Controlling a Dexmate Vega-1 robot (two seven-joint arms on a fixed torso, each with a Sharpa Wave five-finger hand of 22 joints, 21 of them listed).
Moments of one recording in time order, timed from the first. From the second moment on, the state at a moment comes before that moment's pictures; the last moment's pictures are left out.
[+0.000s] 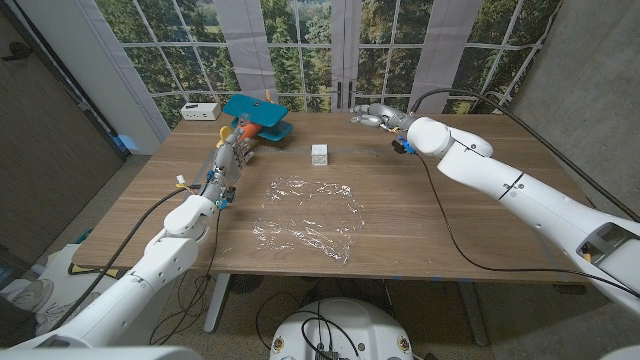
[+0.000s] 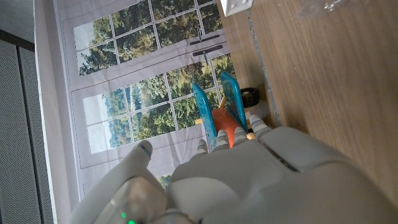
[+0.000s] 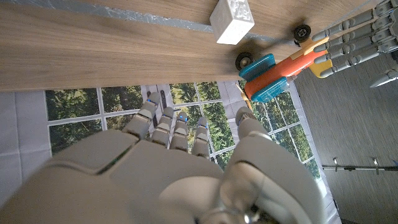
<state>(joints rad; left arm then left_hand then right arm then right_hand) 1.02 0.62 0.27 -1.44 -0.71 -0.35 -0.06 0.06 0.09 0.47 0.12 0.20 -0.17 -0.05 0.21 0.18 -0.17 0.12 0.26 0.19 -0.17 0.17 0.21 0.18 -0.16 0.20 0.26 0.20 -0.46 -0.70 -0.78 -1.81 -0.13 -0.43 0.15 0.41 0.20 0.38 -0.09 0.19 0.15 -0.07 0.21 0.19 0.14 0.04 0.22 0.20 0.11 0.04 0.24 0.21 0.21 0.09 0.22 0.18</state>
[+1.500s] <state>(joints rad) 1.06 0.61 0.24 -1.43 -0.73 -0.39 -0.04 0.06 0.09 0.47 0.12 0.20 -0.17 -0.05 0.19 0.18 -0.17 0.12 0.24 0.19 -0.17 0.17 0.20 0.18 -0.16 0.20 0.26 0.20 -0.24 -0.51 -0.99 -1.58 -0.35 -0.44 0.35 0.42 0.19 0.41 -0.07 0.19 0.14 -0.07 0.20 0.19 0.13 0.02 0.22 0.21 0.10 0.01 0.24 0.22 0.21 0.07 0.22 0.18</state>
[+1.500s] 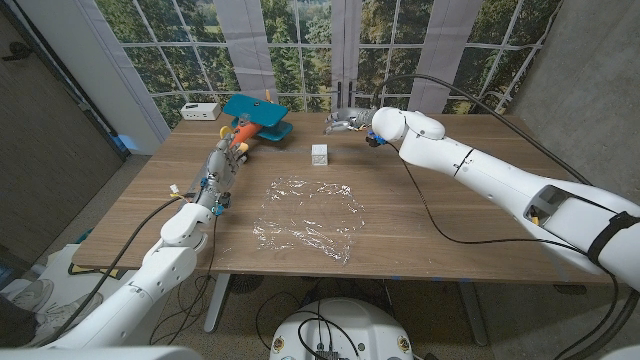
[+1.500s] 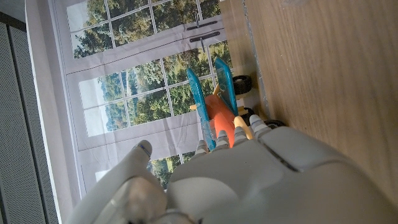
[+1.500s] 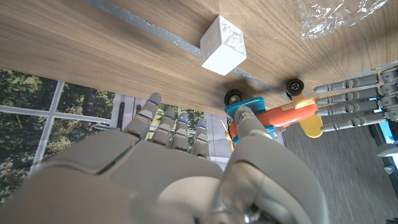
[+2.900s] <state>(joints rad) 1.06 0.59 0.23 -1.40 -0.74 -0.38 -0.02 0.06 0.09 0.47 0.12 0.20 -0.17 -0.05 0.19 0.18 -0.17 0.12 0.23 0.19 -0.17 0.17 0.19 0.19 -0.16 0.20 0.26 0.20 -0.10 -0.37 -1.14 -1.34 -0.46 -0.39 0.48 0.45 0.12 0.39 -0.10 0.18 0.00 -0.05 0.18 0.19 0.05 0.02 0.19 0.21 0.07 0.01 0.23 0.21 0.20 0.09 0.21 0.18</state>
